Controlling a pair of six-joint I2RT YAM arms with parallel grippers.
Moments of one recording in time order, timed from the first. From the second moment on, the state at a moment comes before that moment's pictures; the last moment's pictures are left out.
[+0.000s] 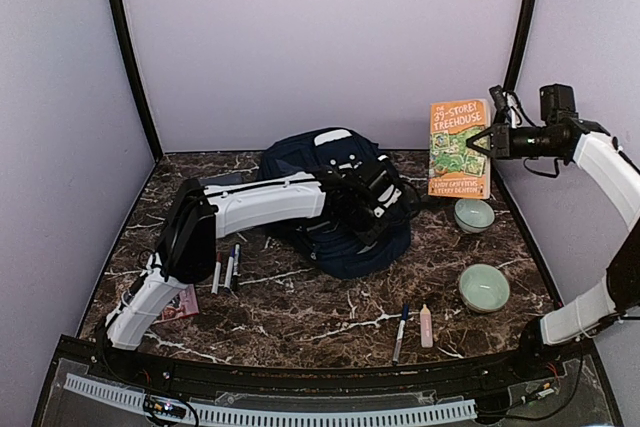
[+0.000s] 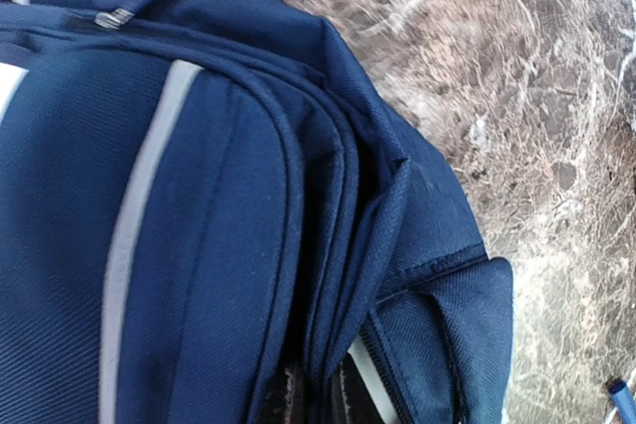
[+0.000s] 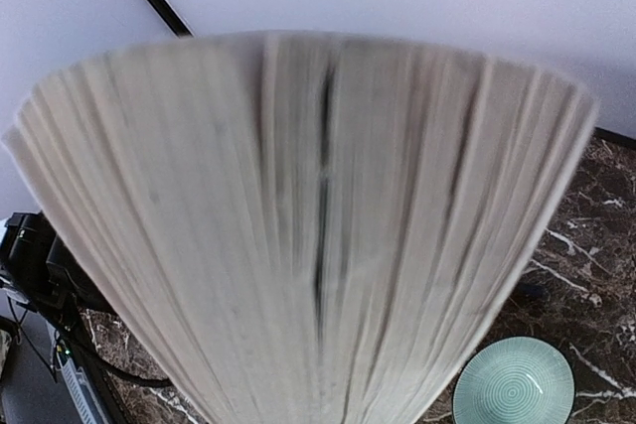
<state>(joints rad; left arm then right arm) -0.99 2.49 2.26 -0.73 -0.11 -0.03 -0.06 1.34 1.27 -0.62 -0.83 -0.08</state>
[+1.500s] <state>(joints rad) -0.97 2.17 2.16 -0.65 -0.32 0.02 0.36 1.60 1.09 -0.59 -1.13 0.24</state>
